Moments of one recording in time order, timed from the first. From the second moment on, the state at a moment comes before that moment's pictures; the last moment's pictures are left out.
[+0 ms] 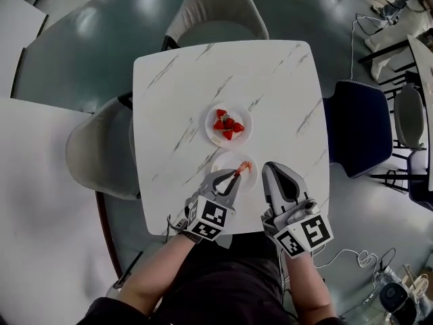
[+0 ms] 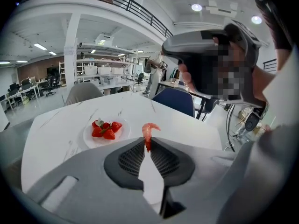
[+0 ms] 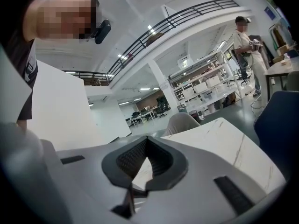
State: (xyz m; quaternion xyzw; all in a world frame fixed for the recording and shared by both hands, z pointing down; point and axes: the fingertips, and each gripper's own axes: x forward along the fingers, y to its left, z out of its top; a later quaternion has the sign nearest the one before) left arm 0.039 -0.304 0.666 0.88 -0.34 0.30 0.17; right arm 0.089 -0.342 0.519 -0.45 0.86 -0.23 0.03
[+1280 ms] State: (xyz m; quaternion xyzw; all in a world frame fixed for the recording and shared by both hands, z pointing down) left arm 0.039 -0.298 0.732 0.83 -0.33 0.42 0.19; right arm 0.110 -0.334 0.546 -0.46 0.85 -0.25 0.02
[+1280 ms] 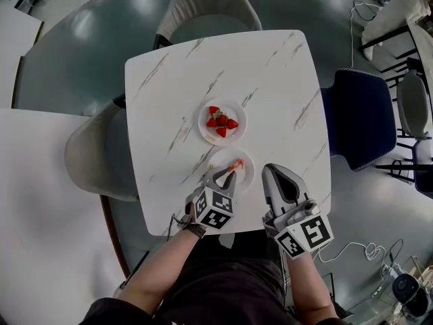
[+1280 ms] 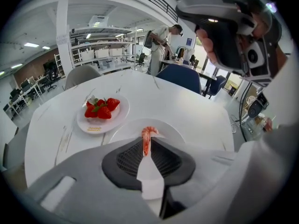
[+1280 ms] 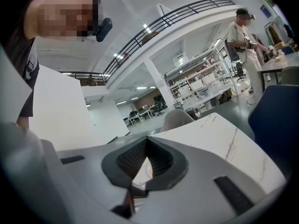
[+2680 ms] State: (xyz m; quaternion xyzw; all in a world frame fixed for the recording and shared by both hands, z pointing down) left arm -0.002 -0.247 0.399 0.92 -0.38 0.09 0.08; right arm 0.046 -0.256 0.381 -0.47 0.87 -0.13 0.03
